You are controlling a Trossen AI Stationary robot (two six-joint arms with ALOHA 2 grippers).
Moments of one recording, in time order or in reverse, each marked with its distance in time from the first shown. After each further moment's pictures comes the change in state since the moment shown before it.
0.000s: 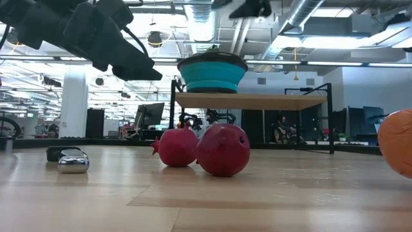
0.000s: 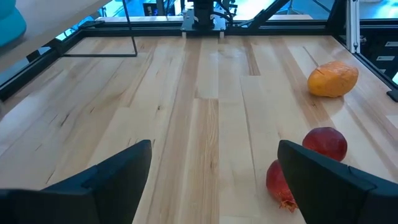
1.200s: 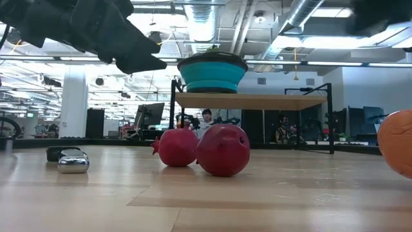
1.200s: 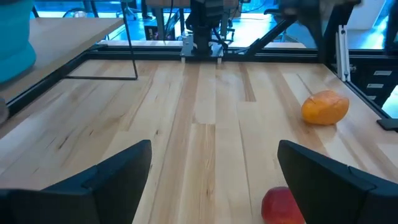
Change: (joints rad) left arm 0.001 0.000 0.001 0.093 0.001 0.003; right arm 0.778 0.179 -0.003 -0.695 -0.346 1.051
